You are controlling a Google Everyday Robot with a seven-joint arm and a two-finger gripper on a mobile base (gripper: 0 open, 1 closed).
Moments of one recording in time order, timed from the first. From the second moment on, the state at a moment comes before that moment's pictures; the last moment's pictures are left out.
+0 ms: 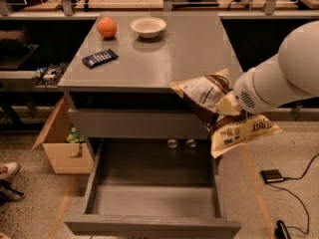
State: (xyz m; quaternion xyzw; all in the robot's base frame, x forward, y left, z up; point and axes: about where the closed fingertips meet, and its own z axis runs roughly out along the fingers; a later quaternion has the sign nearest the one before) arm 0.520 -0.178 0.880 -0.31 0.90 0.00 0.32
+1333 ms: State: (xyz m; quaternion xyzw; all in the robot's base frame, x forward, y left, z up) arm 0.482 -0.148 0.712 -0.50 0.85 -0.09 0.16
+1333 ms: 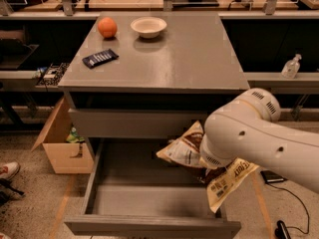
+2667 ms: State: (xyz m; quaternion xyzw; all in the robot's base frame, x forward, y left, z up) arm 0.474 -0.140 0.555 -0.53 0.85 -0.04 0.03
